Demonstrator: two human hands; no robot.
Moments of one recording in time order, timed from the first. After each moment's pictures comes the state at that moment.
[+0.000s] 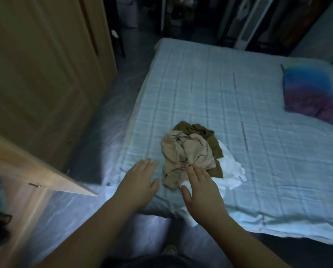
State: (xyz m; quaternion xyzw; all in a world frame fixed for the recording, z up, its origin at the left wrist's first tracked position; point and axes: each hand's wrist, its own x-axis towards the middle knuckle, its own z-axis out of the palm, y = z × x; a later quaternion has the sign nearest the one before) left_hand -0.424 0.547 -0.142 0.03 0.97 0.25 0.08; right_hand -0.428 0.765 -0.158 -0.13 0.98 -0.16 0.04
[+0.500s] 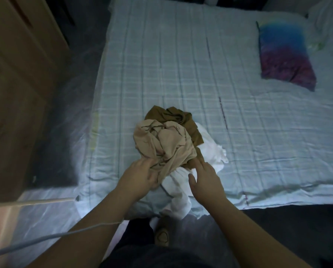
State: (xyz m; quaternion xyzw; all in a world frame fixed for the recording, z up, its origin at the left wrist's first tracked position) left_hand -0.548 0.600 -0.247 0.09 0.92 0.31 0.20; right_hand -0.520 0.847 -0.234 0.03 0.98 -0.17 0.13
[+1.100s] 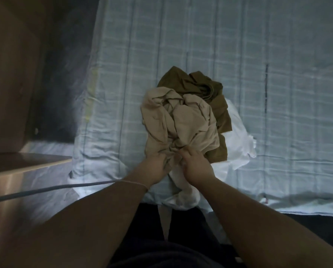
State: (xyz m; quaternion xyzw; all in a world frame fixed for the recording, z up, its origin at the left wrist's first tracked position) left_hand -0.590 0.633 -0.432 0.03 0.84 0.42 0.34; right_hand -0.610 0.825 -0.396 -0.10 0.94 -0.14 0.31
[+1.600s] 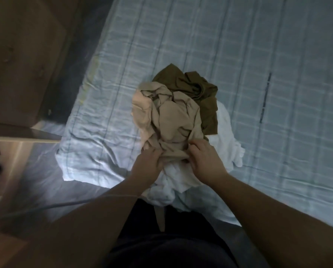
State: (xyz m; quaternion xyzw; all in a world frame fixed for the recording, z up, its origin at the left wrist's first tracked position) left_hand -0.566 0.735 -0.402 -0.09 0.92 0.32 0.18; right_hand -0.651 0.955 -0.382 -0.30 0.92 -0.19 0.19
